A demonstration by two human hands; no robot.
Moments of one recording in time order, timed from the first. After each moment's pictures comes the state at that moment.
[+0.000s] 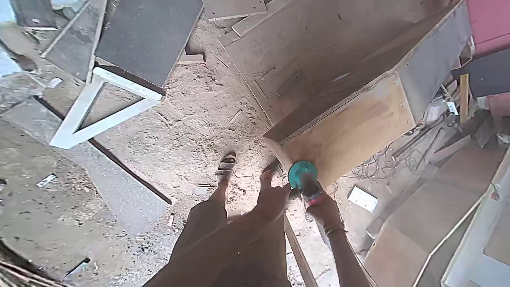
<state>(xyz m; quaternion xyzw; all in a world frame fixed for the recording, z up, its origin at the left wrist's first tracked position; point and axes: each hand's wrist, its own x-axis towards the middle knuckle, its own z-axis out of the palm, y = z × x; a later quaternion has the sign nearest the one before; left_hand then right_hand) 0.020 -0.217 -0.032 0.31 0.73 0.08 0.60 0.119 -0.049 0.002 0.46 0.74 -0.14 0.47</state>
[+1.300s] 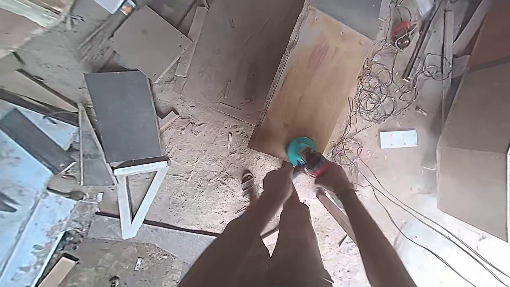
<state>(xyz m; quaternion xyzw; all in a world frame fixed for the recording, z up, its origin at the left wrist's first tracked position) 0.018 -0.124 0.008 0.39 0.74 -0.10 0.53 0.156 0.005 0.006 0.53 0.69 -0.31 0.40</state>
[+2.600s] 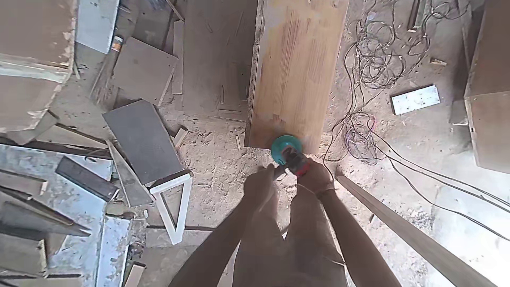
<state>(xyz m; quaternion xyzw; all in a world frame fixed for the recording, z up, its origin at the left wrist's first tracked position) 0.000 -0.171 -0.004 0.42 0.74 -0.23 0.48 0.158 -0.071 -0.020 0.55 0.65 -0.39 0.35</state>
